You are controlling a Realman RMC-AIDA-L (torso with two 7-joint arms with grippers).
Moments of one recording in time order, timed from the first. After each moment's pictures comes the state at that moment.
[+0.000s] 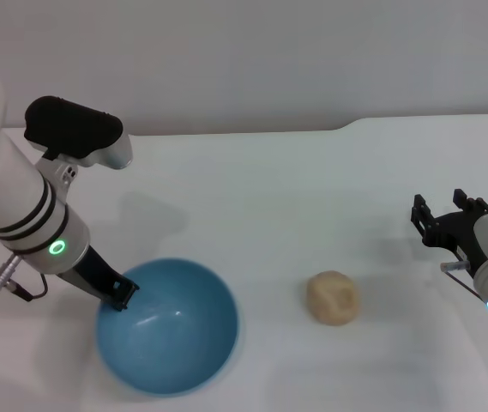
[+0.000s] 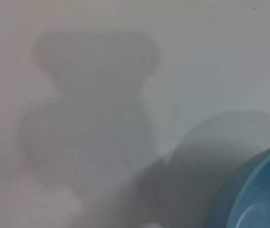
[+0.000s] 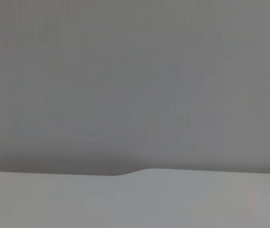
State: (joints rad) left arm -0.66 -2.07 1.52 1.07 2.69 1.42 -2.88; right arm 0.36 2.08 -2.33 -0.50 -2.01 0.65 2.88
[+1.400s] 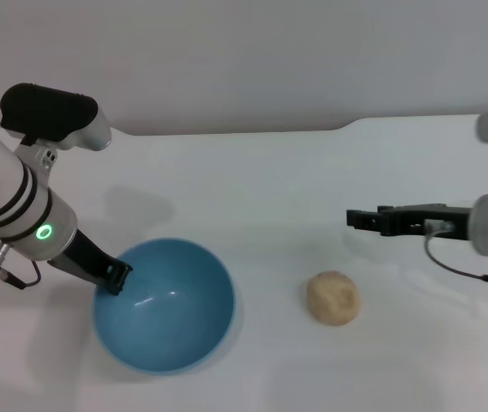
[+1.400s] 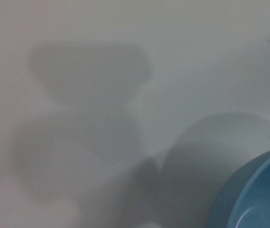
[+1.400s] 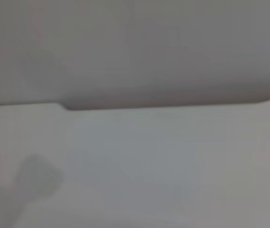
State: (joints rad) left arm -0.66 -2.06 1.43 1.06 2.67 1.41 -2.87; right arm 0.31 2.06 -1.51 -1.09 -2.03 -0.78 2.50
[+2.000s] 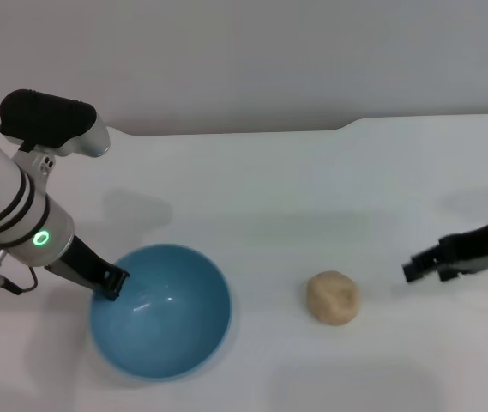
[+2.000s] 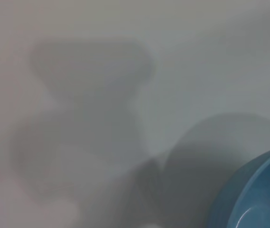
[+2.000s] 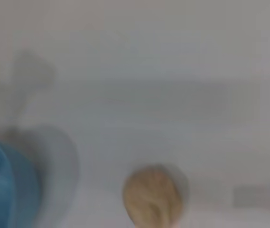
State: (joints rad) left arm -0.65 -2.06 1.44 1.06 2.68 1.40 -2.86; right arm 0.51 2.02 -1.17 -1.22 -2.42 -1.56 2.88
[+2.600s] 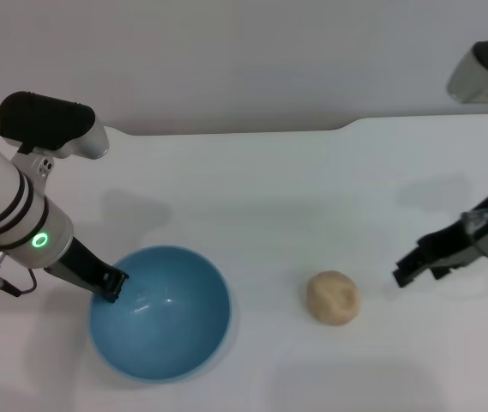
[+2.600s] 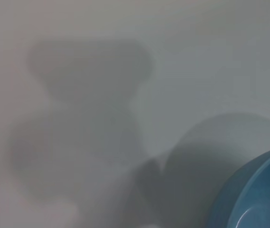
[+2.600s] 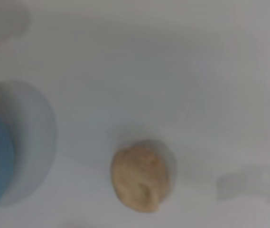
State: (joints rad) left arm -0.65 -2.06 1.44 1.06 2.67 1.40 -2.86; right arm 0.71 2.05 -1.18 -1.14 -2.63 -1.67 2.90
